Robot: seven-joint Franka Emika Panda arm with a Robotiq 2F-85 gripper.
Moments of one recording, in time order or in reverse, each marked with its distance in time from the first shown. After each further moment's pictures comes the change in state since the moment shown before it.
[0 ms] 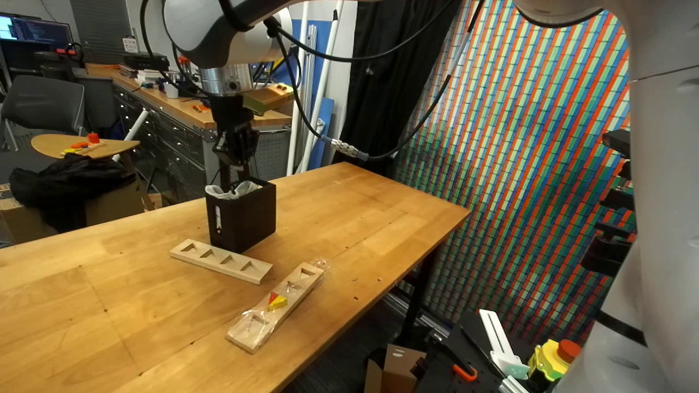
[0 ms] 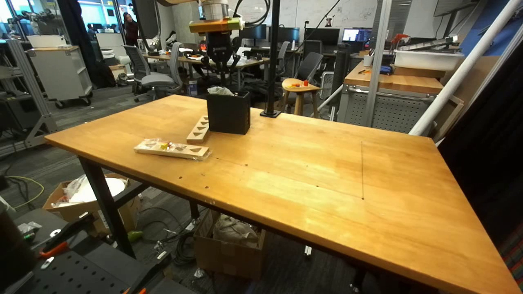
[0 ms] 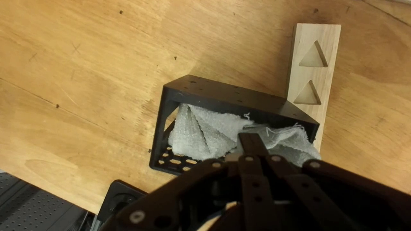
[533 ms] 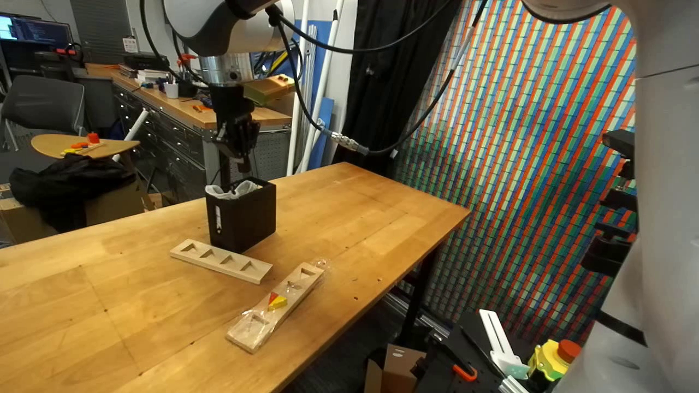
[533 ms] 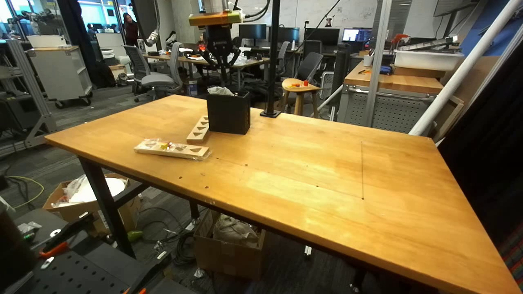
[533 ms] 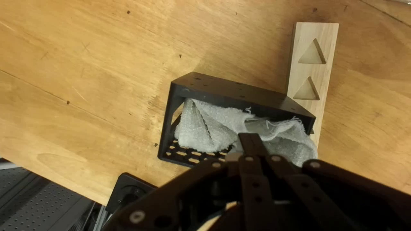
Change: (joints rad) arm -0.001 -0.019 0.000 0.010 0.000 -0.016 0.000
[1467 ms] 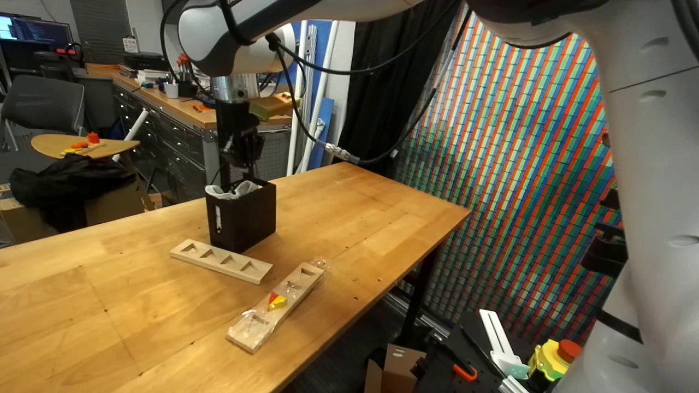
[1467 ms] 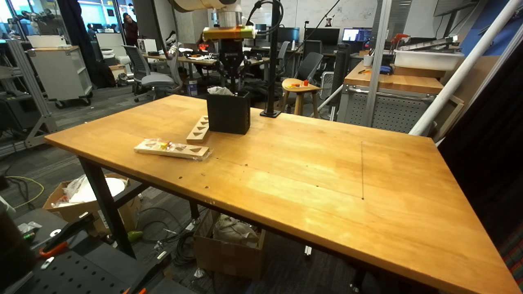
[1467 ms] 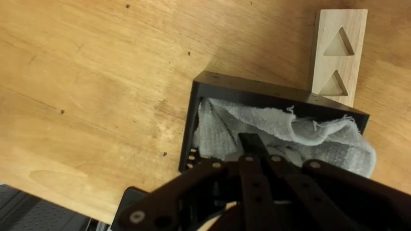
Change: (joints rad) arm -0.042 0.104 -0.004 0.088 0.031 -0.002 -0.022
